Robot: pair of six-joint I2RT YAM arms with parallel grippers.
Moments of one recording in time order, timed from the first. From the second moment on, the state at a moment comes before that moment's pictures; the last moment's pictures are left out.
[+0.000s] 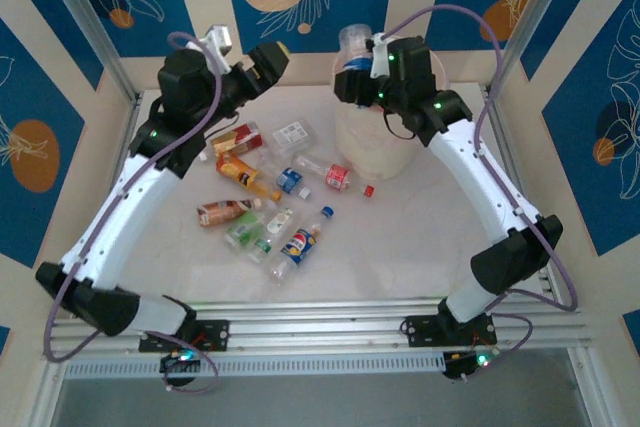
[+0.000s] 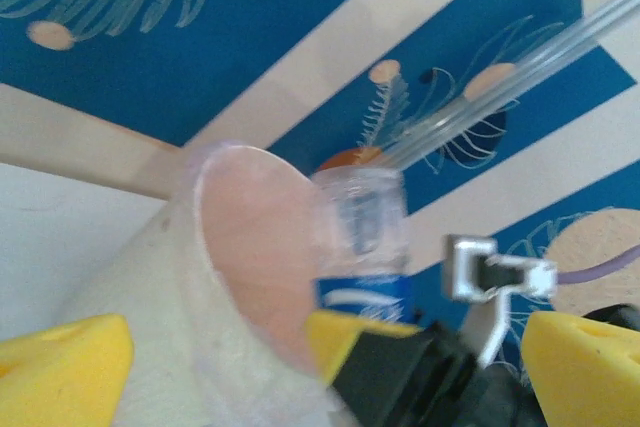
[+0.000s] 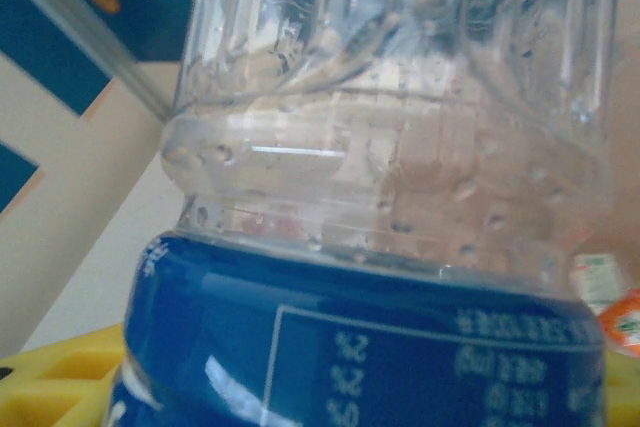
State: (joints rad) left arm -0.48 1.37 1.61 -0.34 0.15 -0.85; right arm 0.43 1.59 1.80 -0.64 -0.10 0.31
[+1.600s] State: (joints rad) left arm -0.46 1.21 1.25 -0.47 -0.21 -0.78; right arm 0.24 2.25 2.36 -1.15 0.11 0.15
